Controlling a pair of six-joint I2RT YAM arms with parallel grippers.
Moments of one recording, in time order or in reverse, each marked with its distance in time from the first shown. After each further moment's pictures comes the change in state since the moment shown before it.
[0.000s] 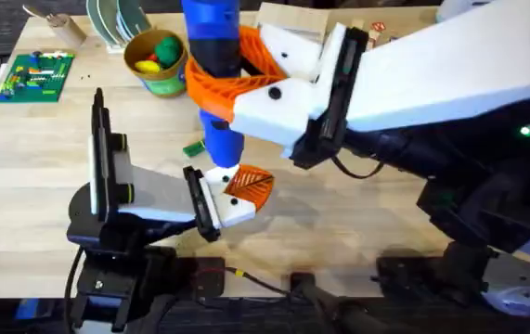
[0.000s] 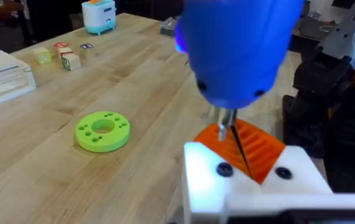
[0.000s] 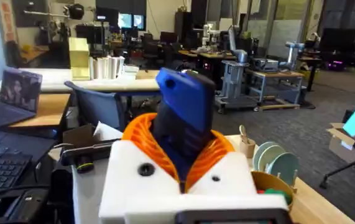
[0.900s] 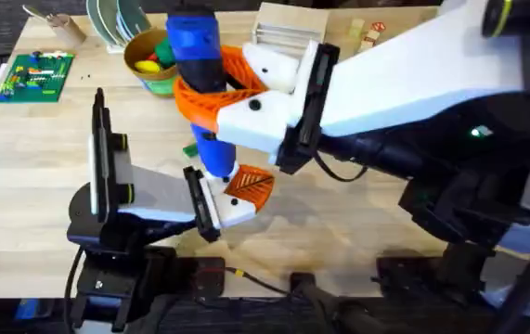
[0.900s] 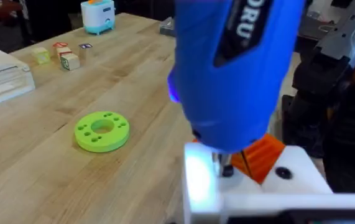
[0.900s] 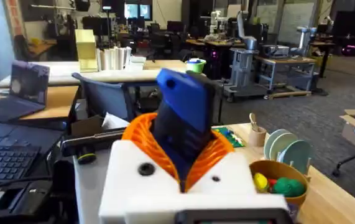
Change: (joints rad) left arm 0.000 0.000 0.000 0.000 0.003 0.000; right arm 0.021 0.066 0.000 0.017 0.002 0.024
